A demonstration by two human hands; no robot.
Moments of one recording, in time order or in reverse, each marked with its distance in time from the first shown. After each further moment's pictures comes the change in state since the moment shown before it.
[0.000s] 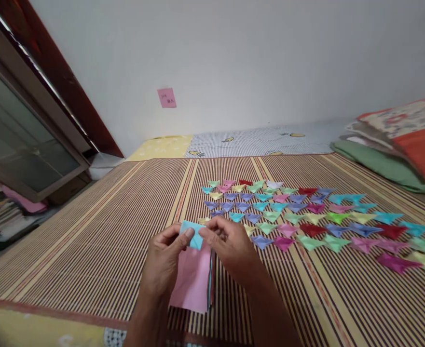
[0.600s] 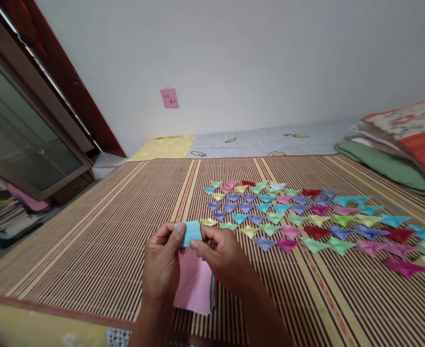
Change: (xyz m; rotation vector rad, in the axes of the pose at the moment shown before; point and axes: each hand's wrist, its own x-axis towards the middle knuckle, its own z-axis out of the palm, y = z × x) left_hand -0.001 -0.003 0.000 -0.035 0.210 0.041; right_hand -0.001 0.000 0.015 -0.003 -0.170 0.031
